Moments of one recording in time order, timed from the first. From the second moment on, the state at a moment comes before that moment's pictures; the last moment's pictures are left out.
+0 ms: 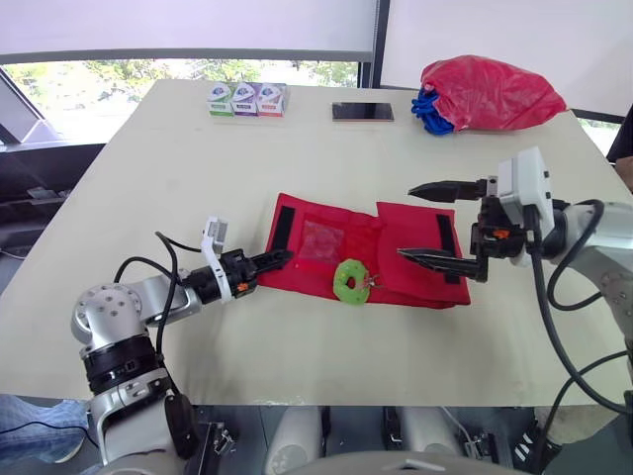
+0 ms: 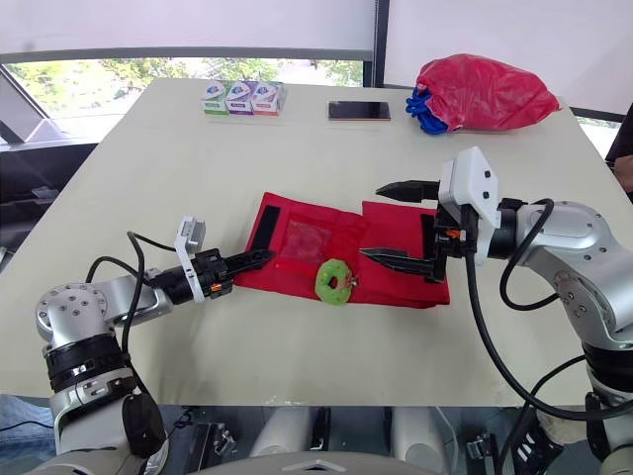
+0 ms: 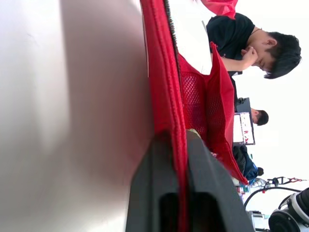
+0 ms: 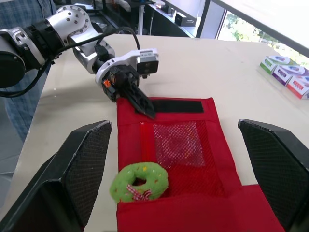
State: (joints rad) left arm -0.42 0.46 0.60 0.10 -1.11 1.59 -0.35; right arm -0.51 -0.77 -0.01 -0.52 0.71 0.65 0.91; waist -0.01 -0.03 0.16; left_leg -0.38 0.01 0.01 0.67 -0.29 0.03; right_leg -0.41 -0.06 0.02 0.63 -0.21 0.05
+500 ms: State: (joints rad) left arm -0.44 0.70 0.44 0.15 -1.06 1.56 -0.58; right arm -0.58 -0.61 0.24 -0.13 0.38 0.43 0.98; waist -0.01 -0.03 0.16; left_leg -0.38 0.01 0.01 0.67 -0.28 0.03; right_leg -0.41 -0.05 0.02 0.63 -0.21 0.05
